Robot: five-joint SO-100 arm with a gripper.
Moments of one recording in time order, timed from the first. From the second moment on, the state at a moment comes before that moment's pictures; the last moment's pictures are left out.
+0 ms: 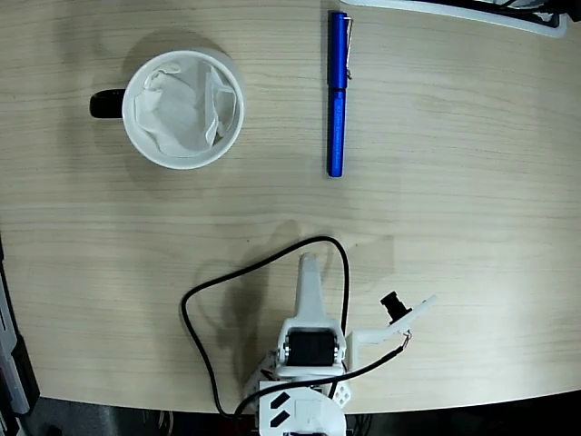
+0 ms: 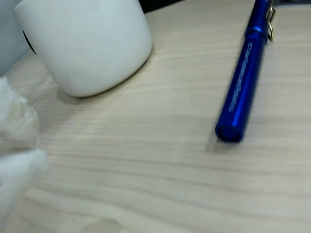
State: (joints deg) arm -3.3 188.4 172.8 58.7 -0.2
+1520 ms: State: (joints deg) arm 7.7 111.2 102.7 65.8 -58.4
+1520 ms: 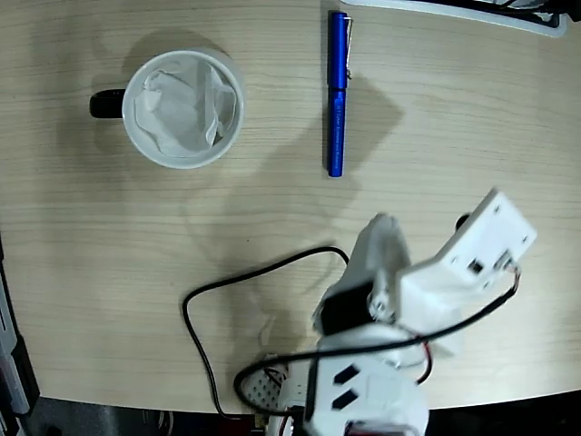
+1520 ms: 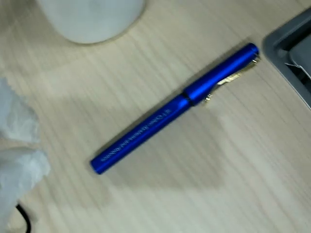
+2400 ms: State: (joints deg) arm 9.4 61.3 56.2 75.8 -83.1
